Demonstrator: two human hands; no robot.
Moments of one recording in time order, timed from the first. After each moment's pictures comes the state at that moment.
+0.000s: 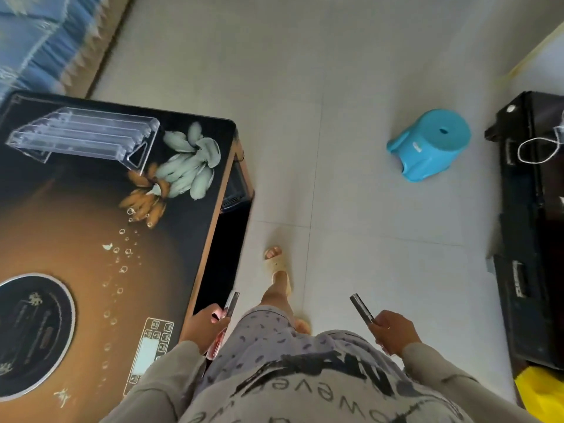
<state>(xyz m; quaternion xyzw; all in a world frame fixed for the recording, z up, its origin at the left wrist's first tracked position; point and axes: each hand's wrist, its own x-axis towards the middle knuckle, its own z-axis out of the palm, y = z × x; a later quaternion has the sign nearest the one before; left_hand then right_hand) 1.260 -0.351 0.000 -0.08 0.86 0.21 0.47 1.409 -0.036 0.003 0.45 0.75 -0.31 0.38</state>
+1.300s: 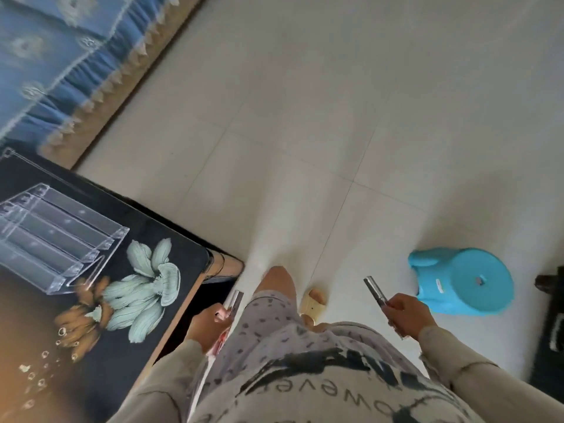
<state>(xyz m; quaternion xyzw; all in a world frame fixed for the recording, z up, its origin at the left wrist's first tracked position) 0.924 -0.082 0.000 -0.22 0.82 0.30 0.43 0.941 0.288 0.019 0.34 0.82 -0.28 0.38</state>
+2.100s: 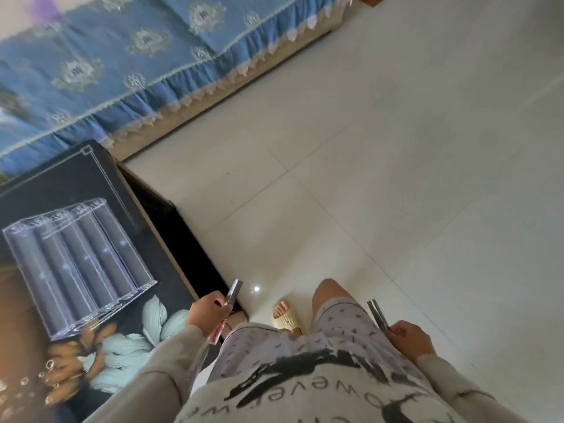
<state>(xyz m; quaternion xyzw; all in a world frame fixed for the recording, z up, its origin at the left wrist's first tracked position) 0.686 -0.132 0.004 -0.39 0.80 0.32 0.33 0.614 0.224 0.025 0.17 0.86 -0.16 0.44</state>
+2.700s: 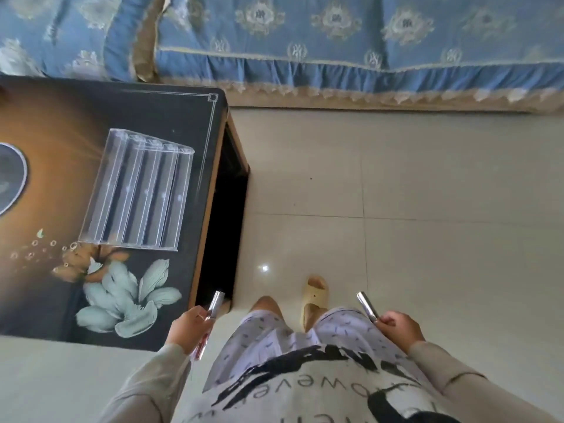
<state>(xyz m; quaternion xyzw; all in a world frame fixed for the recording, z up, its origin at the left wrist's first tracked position) 0.653 -0.119 0.003 -0.67 0.57 0.42 0.22 0.322 0.063 0.014 -0.16 0.85 -0.01 0.50</state>
